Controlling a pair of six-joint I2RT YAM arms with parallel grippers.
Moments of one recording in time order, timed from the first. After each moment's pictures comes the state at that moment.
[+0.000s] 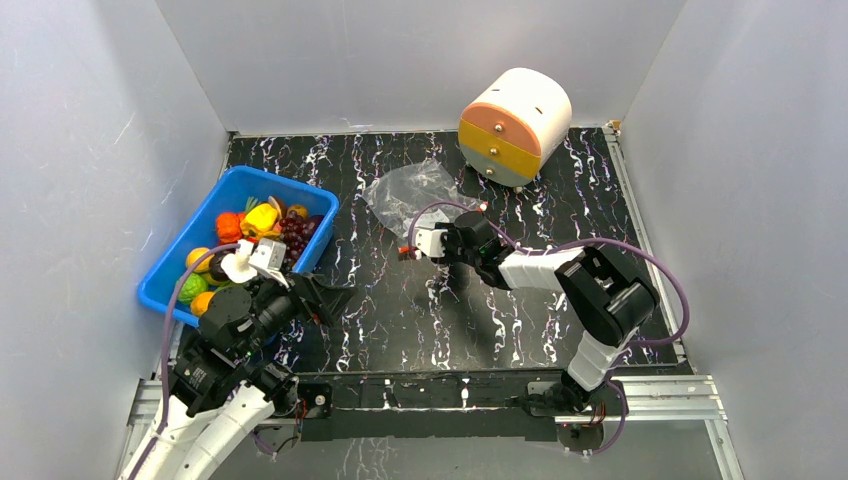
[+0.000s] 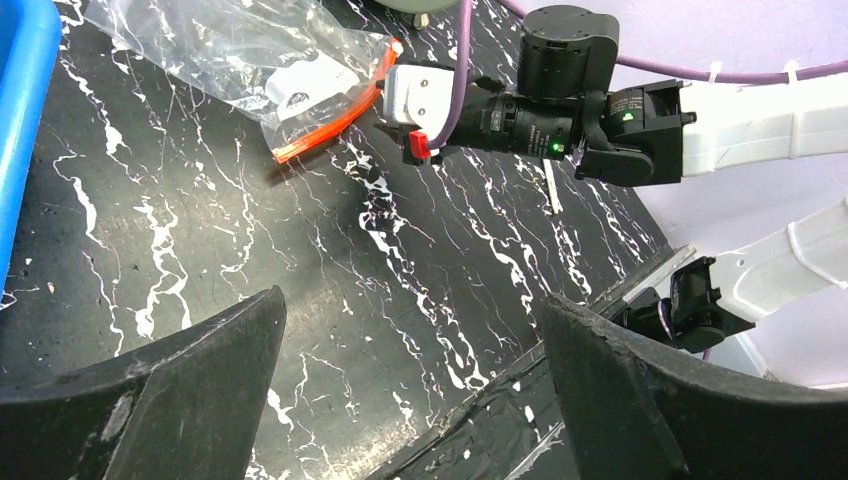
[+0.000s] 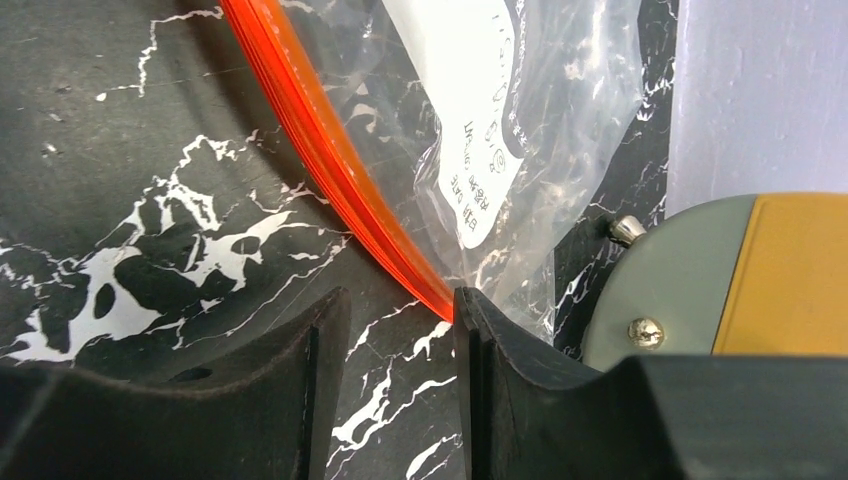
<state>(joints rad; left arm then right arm) -0.58 0.28 0.66 -0.59 0.10 -0.49 0.64 1.71 0.80 0.33 -0.01 -1.01</state>
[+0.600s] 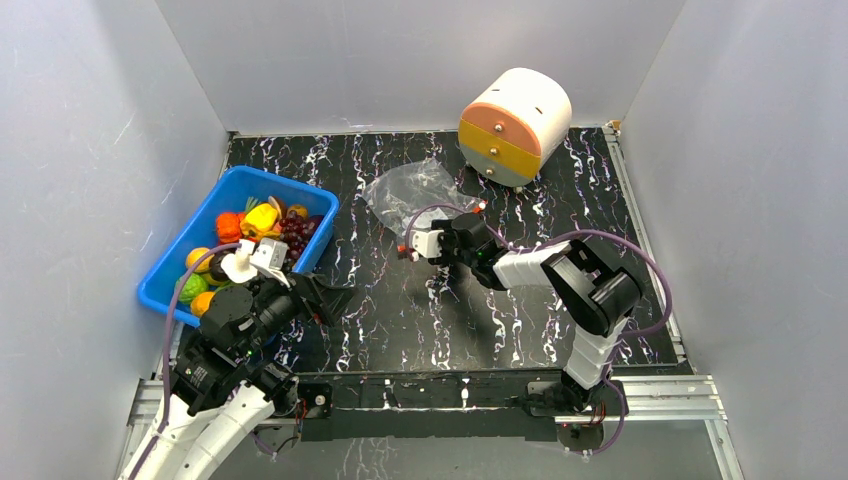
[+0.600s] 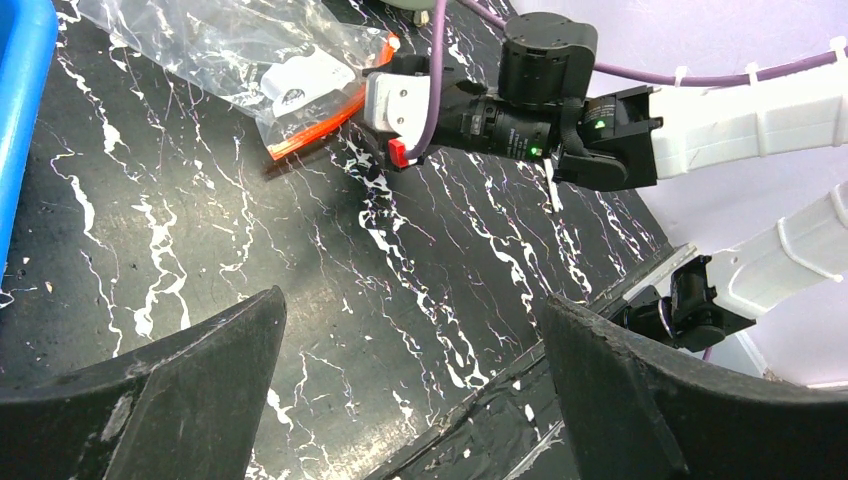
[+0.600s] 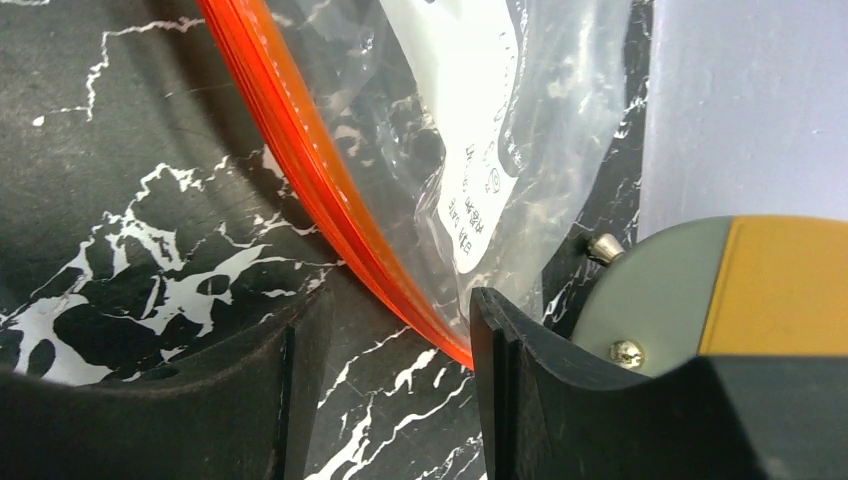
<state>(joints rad) -0.57 0.29 0.65 -0.58 0.10 -0.49 0.64 1.79 0.80 0.47 0.02 -1.07</state>
